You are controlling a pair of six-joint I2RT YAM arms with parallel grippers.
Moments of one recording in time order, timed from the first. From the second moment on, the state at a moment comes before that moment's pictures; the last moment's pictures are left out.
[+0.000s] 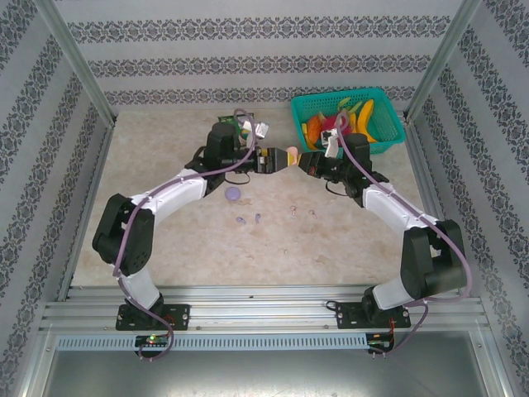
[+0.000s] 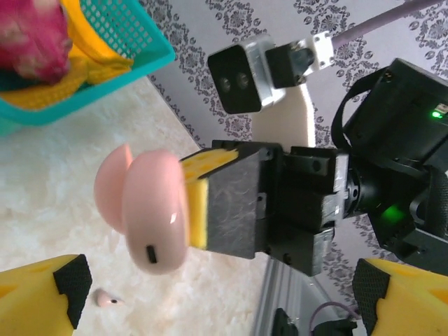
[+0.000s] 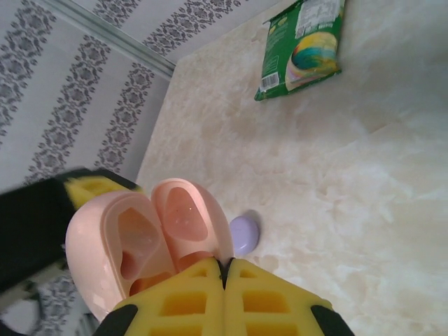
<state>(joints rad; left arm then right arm) -0.48 1.75 1.31 0.15 0.79 -0.61 0.21 1.48 0.96 0.04 -0.66 0.60</state>
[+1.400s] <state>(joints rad) -0.40 2.12 1.93 -1.08 0.99 0.20 0.36 1.56 1.13 -0.36 -0.54 0.01</state>
